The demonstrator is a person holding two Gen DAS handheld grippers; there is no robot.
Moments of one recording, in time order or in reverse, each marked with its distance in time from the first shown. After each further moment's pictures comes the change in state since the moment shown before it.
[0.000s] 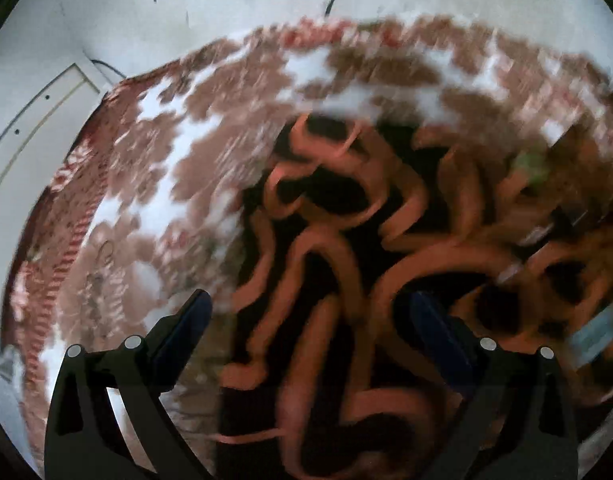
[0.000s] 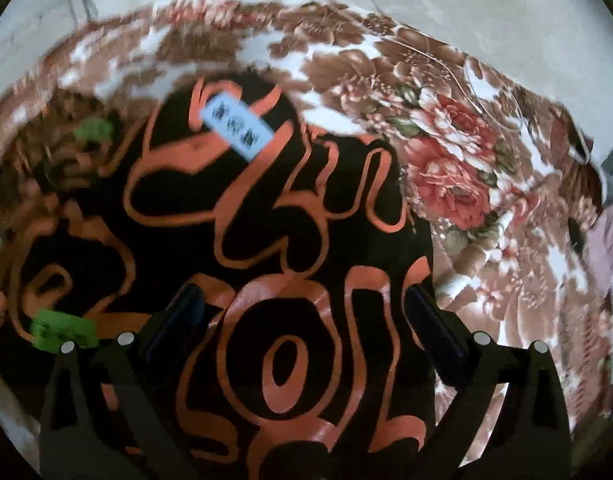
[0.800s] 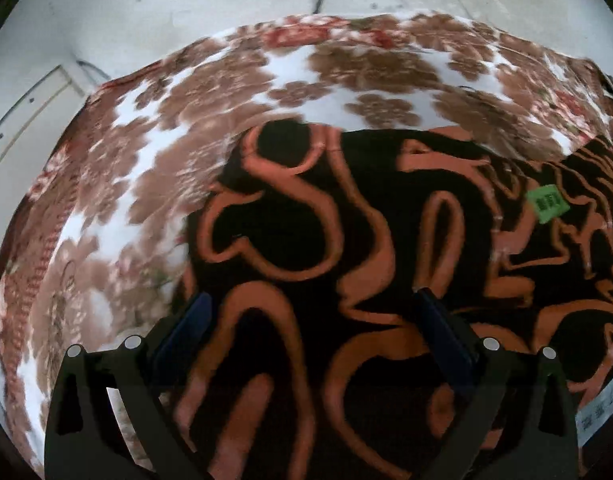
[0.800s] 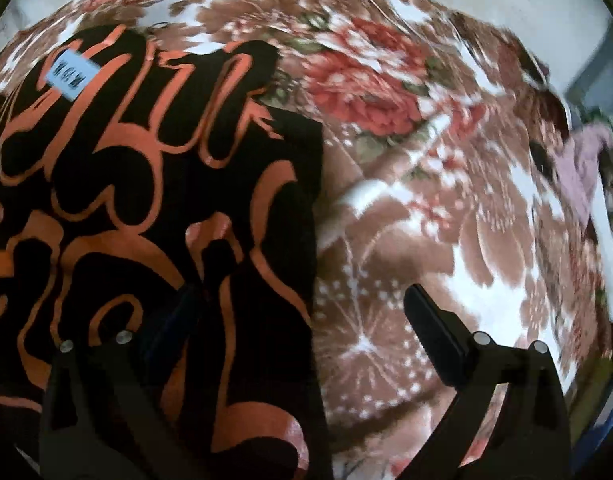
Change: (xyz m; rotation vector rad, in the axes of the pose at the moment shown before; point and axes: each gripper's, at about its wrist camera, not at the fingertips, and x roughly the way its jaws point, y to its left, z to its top) left arm 0.053 -0.015 0.013 0.009 0.024 0.042; right arm 0.038 -0.072 -0.048 0.140 0.153 -0.156
